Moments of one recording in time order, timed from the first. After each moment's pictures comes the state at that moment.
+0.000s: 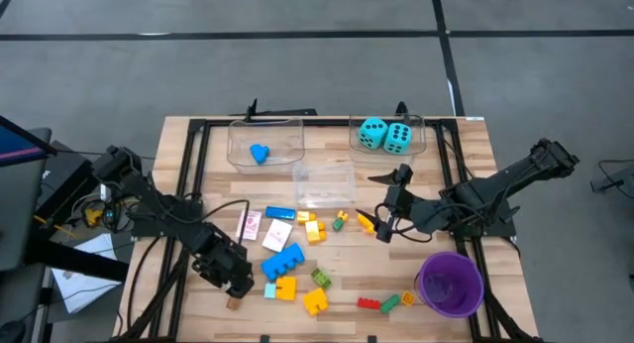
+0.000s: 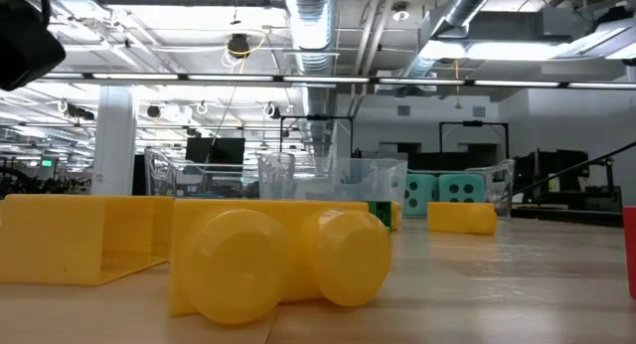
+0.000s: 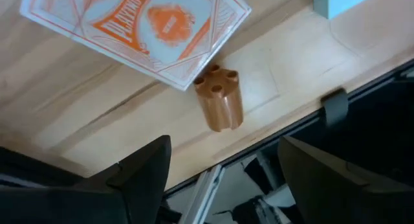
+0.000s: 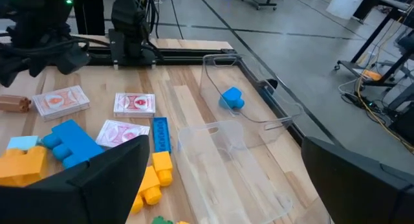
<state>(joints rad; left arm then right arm) -0.66 1.40 0.80 -0.59 0.34 -1.73 0.46 1.19 1.05 -0.40 0.84 0.19</state>
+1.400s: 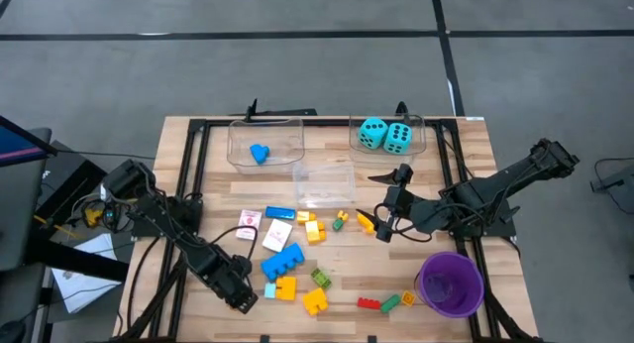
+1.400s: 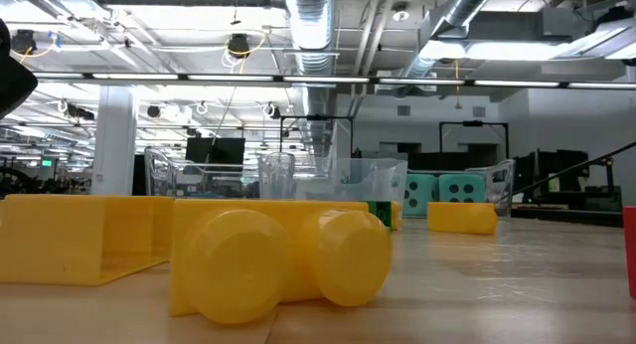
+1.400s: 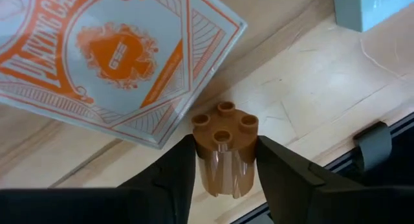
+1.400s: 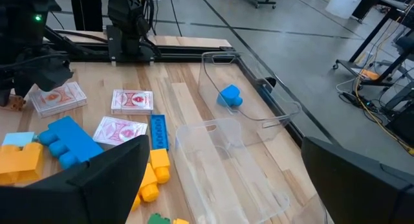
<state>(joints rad) -0.78 1.60 0.80 -0.42 0.16 -1.74 0.46 1.19 1.05 -0.41 0.84 0.18</state>
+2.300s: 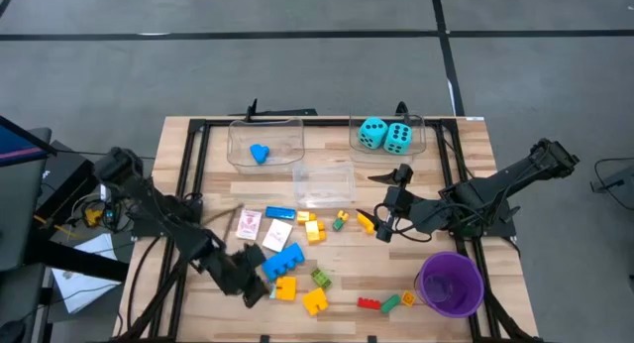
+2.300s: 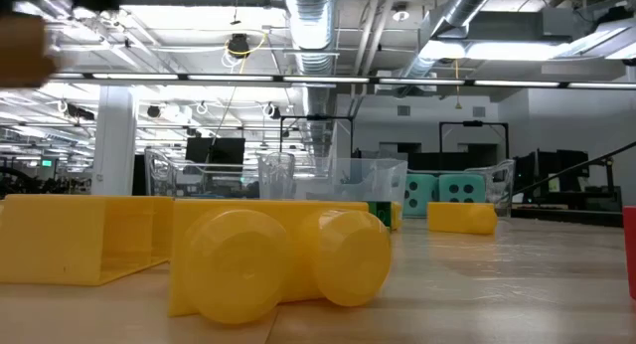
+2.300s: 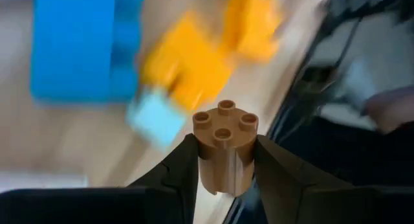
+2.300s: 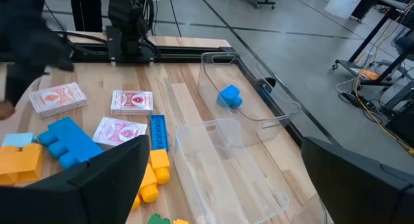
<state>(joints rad) -0.71 1.41 0.80 -0.22 -0.22 -1.36 0.46 1.19 1.05 -0.41 0.84 0.18</state>
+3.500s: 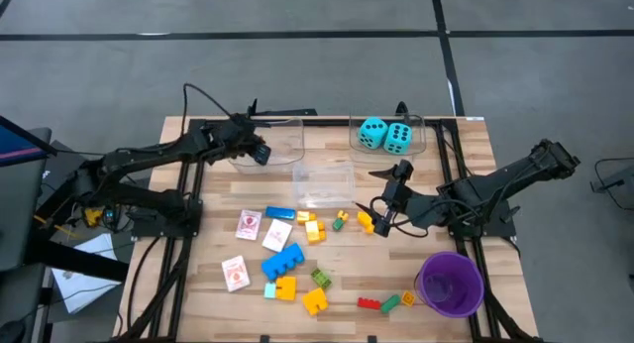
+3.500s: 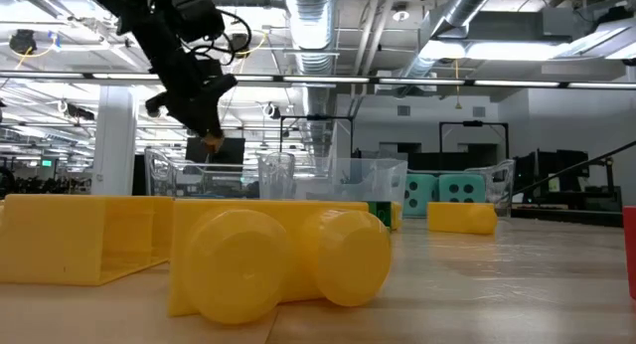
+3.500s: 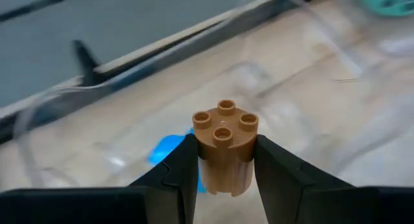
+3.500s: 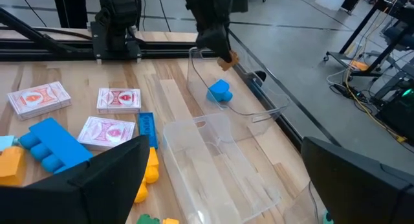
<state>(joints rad) 0.55 1.20 0.80 -0.45 -0.35 -0.38 0.42 1.19 1.05 -0.43 0.84 0.20</state>
